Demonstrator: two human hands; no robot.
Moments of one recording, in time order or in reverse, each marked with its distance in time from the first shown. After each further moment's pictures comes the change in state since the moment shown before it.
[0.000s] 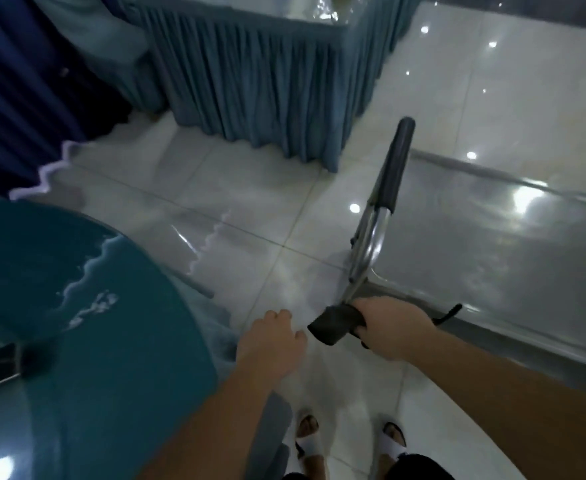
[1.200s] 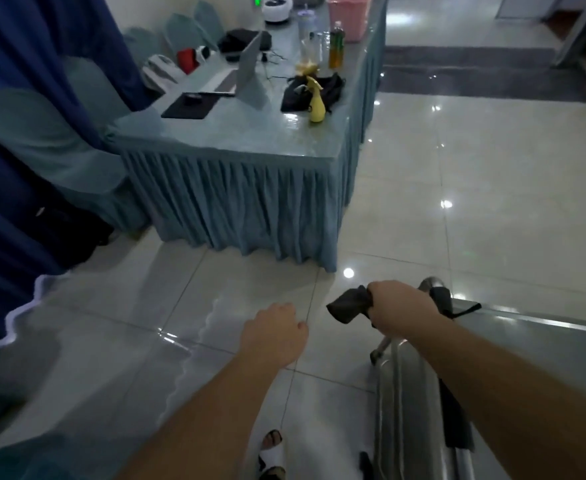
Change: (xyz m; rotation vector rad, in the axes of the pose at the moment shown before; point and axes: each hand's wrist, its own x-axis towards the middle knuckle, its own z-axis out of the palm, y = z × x) left_hand 0.315 0.061 -0.354 0.134 0.118 0.162; right_hand 0.301 0.029 -0.324 0.060 0.201 0.318
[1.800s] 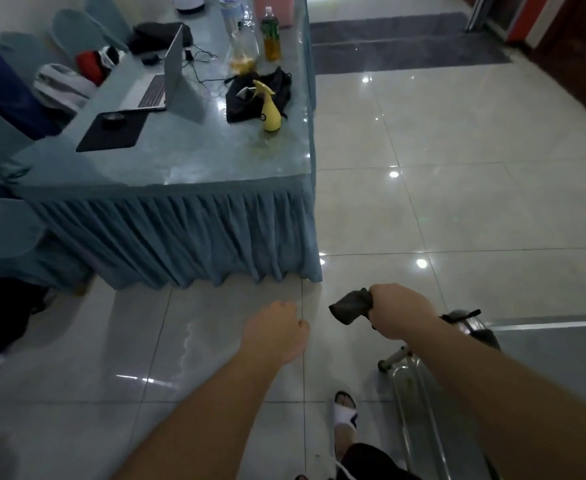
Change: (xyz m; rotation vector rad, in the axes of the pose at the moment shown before) left_hand 0.202 -0.023 -0.096 0.123 -0.111 0.230; right_hand 0.153 -0.037 -0.053 0.111 -0.089 0.294
